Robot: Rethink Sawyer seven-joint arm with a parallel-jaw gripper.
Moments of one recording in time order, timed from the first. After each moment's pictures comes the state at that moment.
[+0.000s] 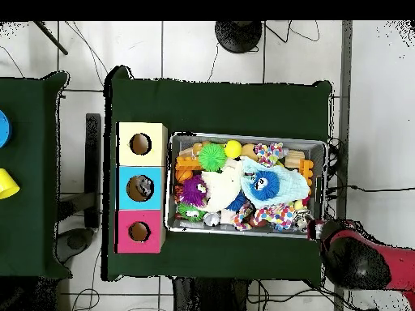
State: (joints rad) arm -1.27 -0.86 0.67 1.97 -0.77 0.52 1.60
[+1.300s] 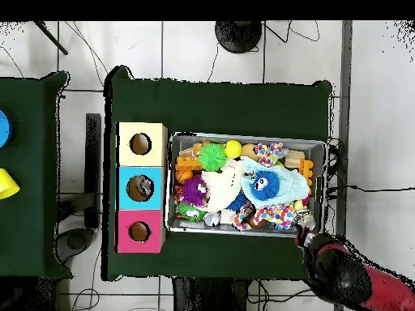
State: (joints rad) arm -1.07 -0.83 0.27 2.03 -0.52 0.27 1.69
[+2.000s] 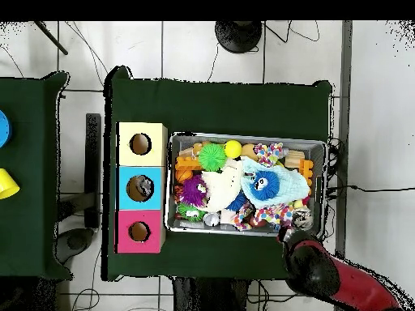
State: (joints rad) arm -0.94 -0.69 0.14 2.02 -0.47 0.07 1.71
